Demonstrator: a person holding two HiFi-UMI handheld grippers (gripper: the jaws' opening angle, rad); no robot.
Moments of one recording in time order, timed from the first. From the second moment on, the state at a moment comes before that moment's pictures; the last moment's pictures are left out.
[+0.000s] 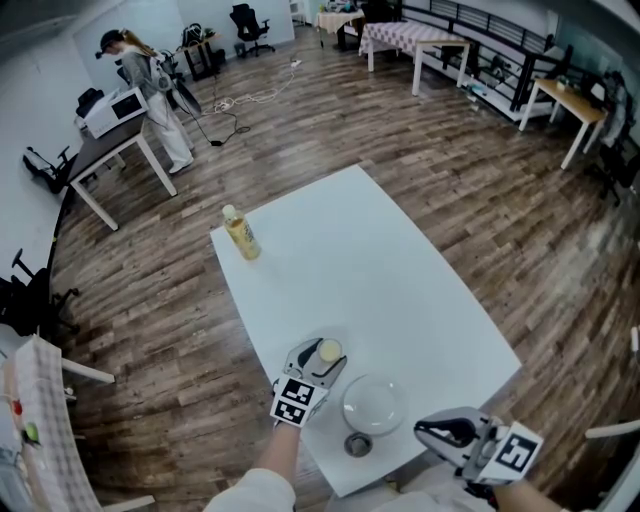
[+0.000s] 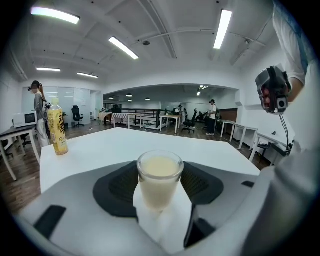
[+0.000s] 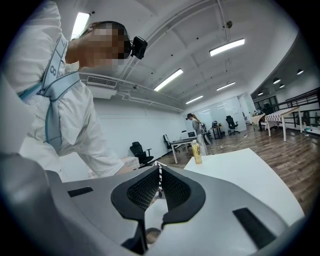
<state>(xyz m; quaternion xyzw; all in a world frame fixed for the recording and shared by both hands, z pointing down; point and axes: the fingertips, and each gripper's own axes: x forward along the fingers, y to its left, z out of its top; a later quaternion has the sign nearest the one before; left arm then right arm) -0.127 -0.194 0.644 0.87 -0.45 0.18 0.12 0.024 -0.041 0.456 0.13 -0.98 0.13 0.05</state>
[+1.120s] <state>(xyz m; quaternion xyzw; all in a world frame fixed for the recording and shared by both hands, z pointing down) 0.001 -0.102 0.650 0.93 -0.30 0.20 0.12 0.046 -0.017 0.451 0.16 -0.98 0.12 0.04</state>
